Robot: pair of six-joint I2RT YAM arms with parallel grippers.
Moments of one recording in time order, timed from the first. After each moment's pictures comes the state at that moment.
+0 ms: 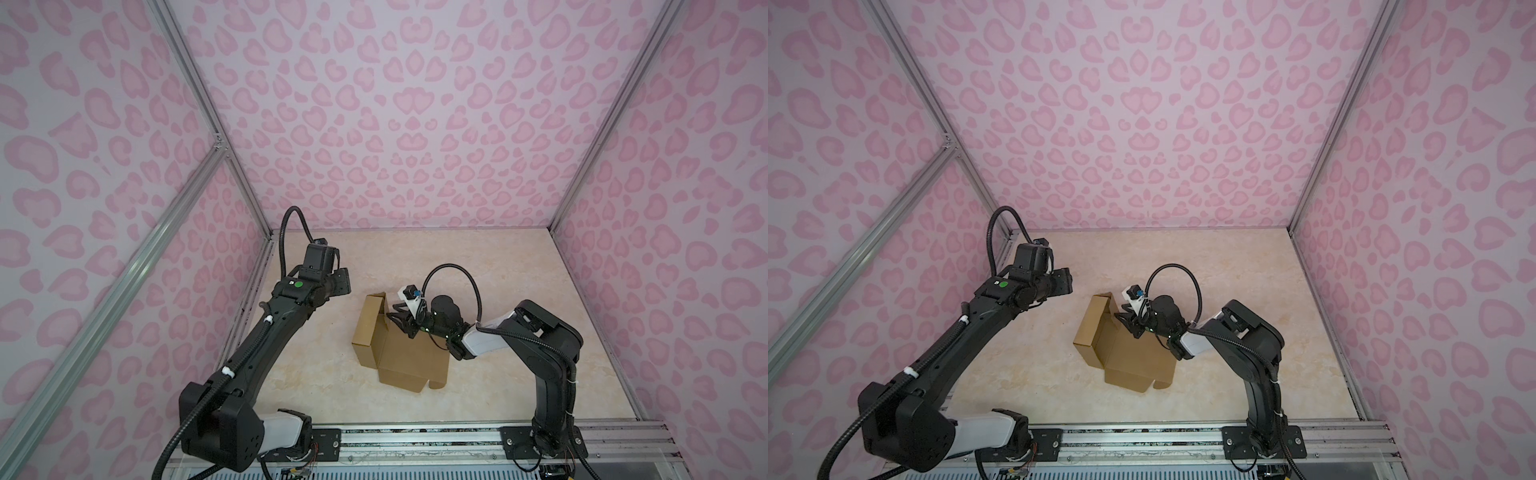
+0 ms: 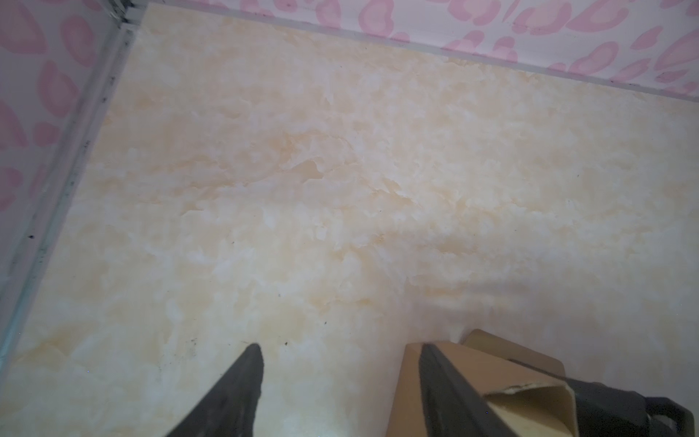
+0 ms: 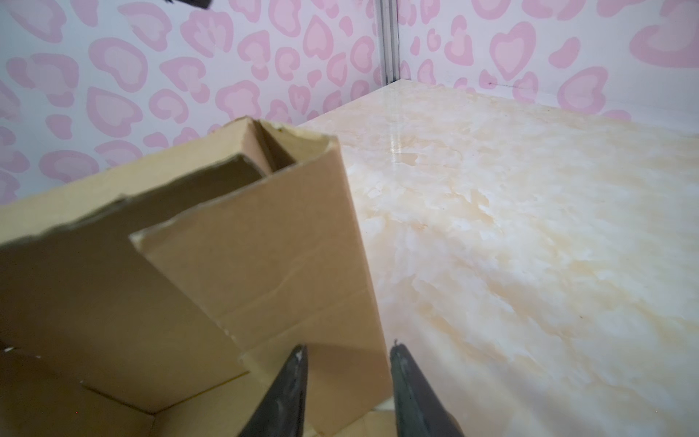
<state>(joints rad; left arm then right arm) -0.28 1.37 1.18 -0.66 -0.11 -0.37 0.74 1.97 0.79 0.90 -0.32 0.12</state>
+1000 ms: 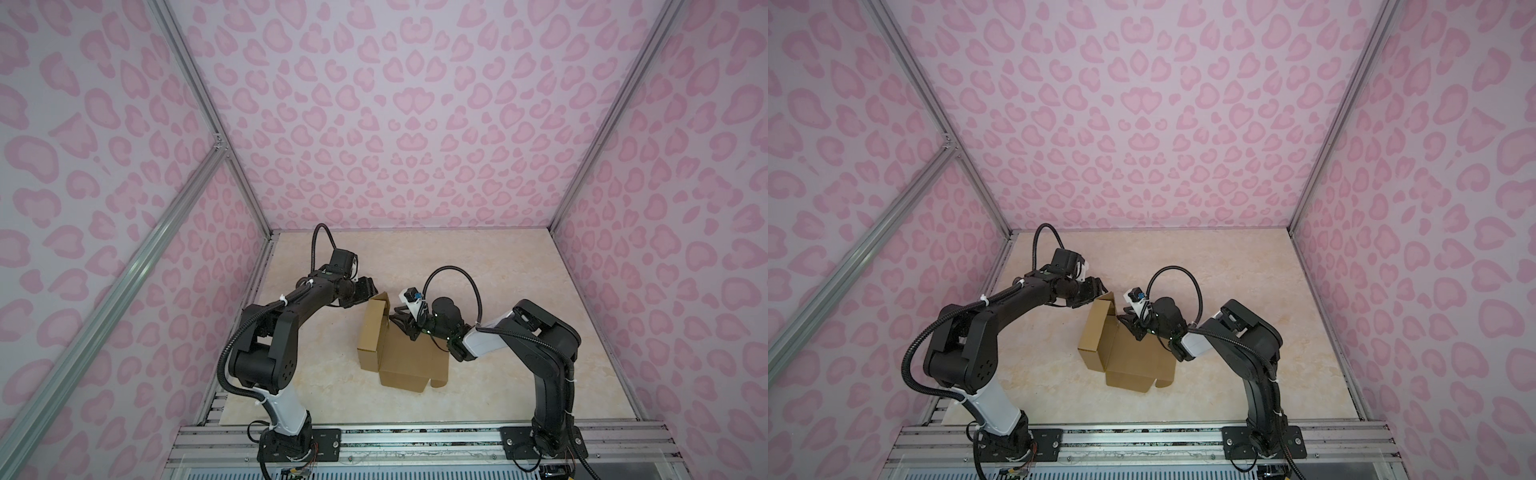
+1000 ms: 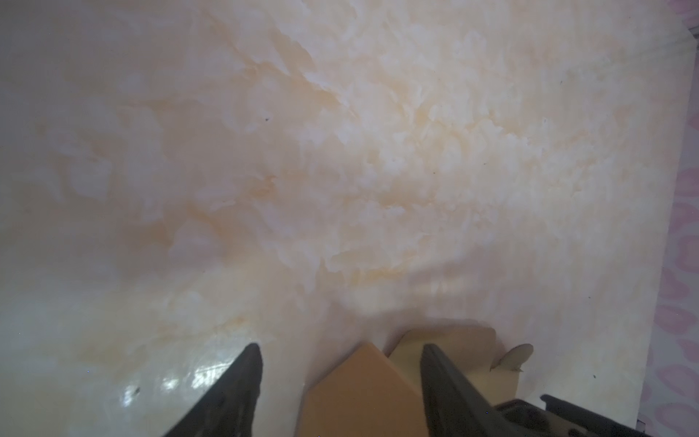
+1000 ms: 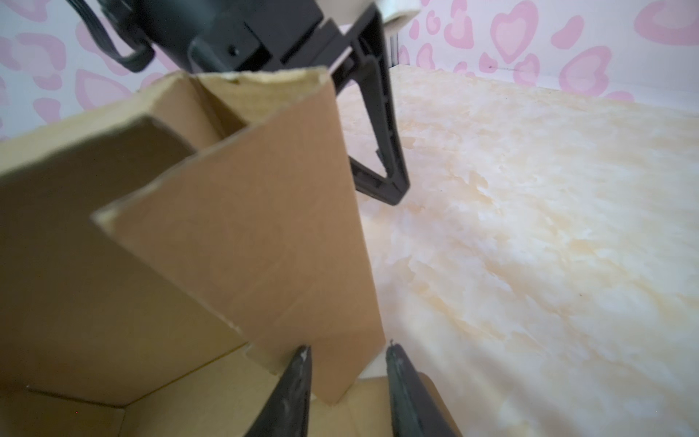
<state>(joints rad) -0.28 1.77 1.17 -0.46 0.32 -0.48 0.75 1.98 0.77 0.91 -0.32 0.10</state>
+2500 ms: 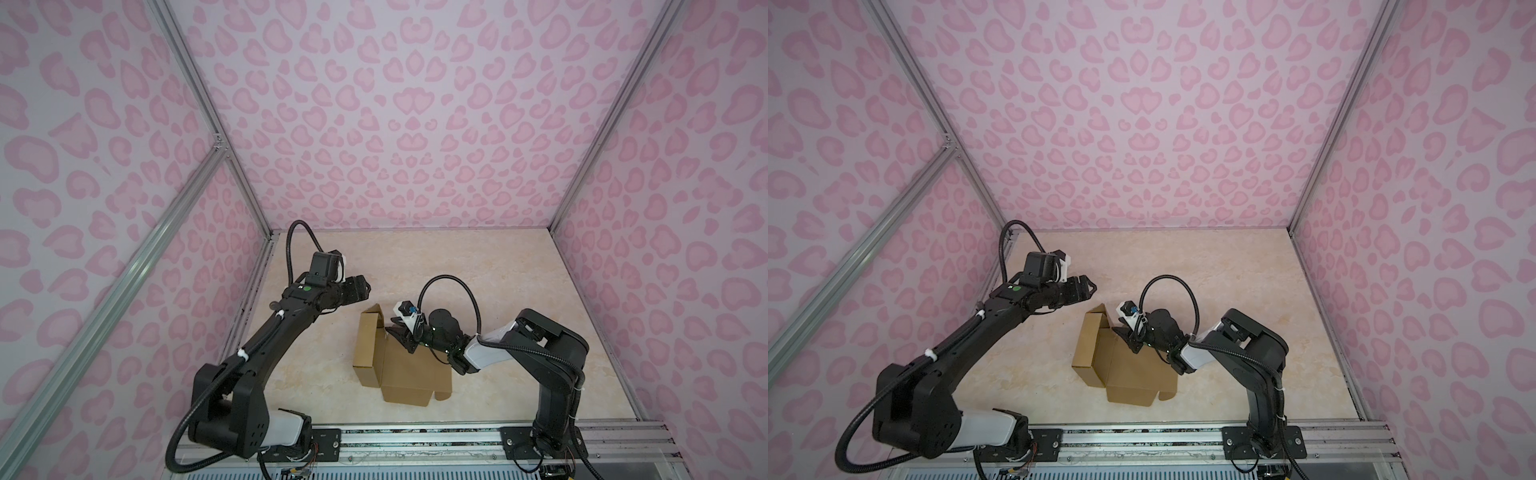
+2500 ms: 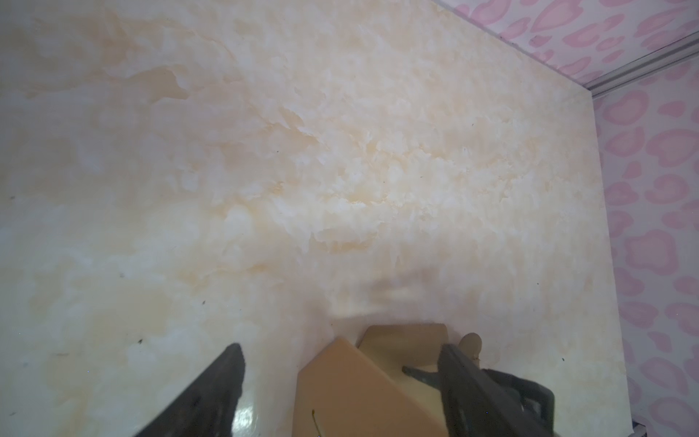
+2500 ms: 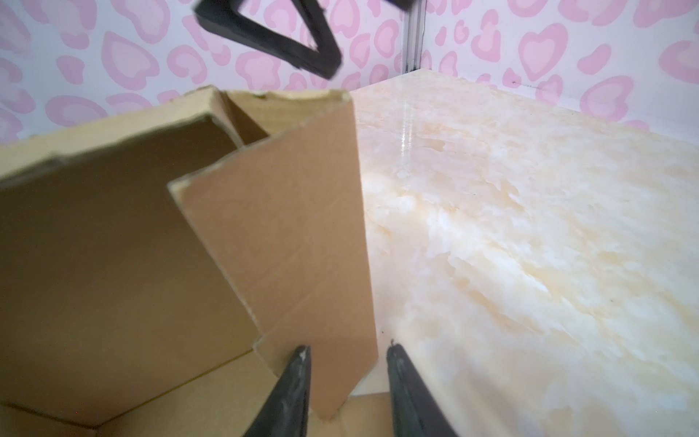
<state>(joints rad) -0.28 1.32 1.01 -0.52 0.19 -0.48 0.84 1.90 0.69 0.91 -0.24 0.03</state>
